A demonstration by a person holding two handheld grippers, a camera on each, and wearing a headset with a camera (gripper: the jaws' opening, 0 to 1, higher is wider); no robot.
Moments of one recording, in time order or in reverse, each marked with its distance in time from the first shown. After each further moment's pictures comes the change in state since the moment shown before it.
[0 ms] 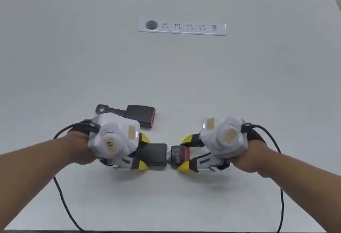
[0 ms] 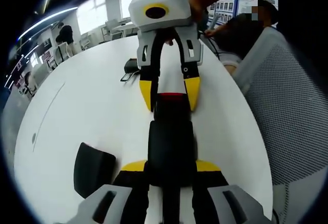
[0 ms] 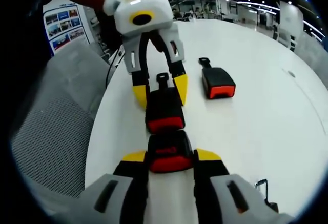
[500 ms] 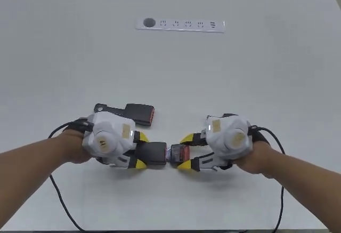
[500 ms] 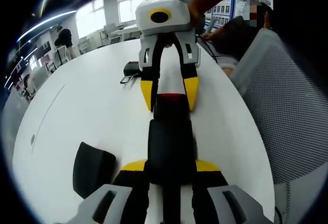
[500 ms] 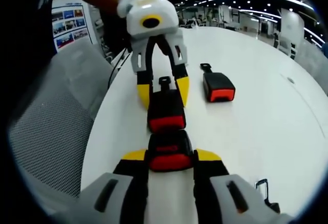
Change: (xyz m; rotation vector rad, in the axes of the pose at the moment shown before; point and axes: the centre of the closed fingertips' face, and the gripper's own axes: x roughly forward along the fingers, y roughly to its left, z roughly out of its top) left arm 0.000 0.000 -0.002 0.009 -0.043 -0.014; right arm -0.004 0.002 0.001 -0.040 -0.067 -0.011
